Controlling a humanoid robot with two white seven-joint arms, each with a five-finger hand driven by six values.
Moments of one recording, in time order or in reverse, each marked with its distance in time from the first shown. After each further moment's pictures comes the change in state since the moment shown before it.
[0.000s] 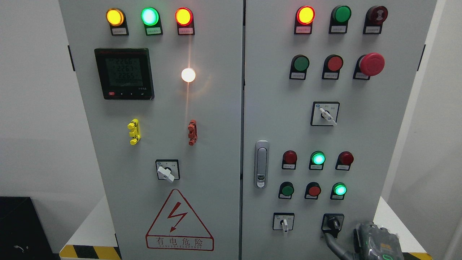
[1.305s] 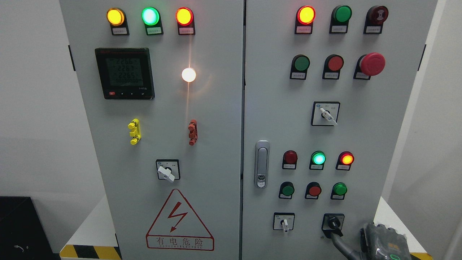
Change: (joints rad) left arm 0.000 0.000 0.000 0.000 0.000 0.000 0.000; right arm -0.015 -0.001 -0.047 0.007 -0.010 -0.001 -0.002
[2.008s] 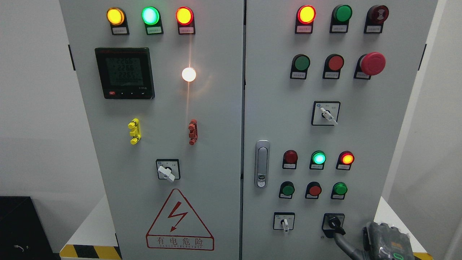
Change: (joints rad) left arm 0.000 0.000 0.000 0.000 0.000 0.000 0.000; right arm -0.008 0.001 -0.015 -0.010 -0.012 -0.001 -0.002
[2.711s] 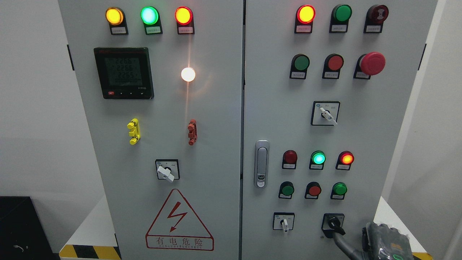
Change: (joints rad) left arm 0.000 0.000 0.000 0.000 0.000 0.000 0.000; right arm 0.020 0.007 0.020 -0.017 -0.015 0.002 0.001
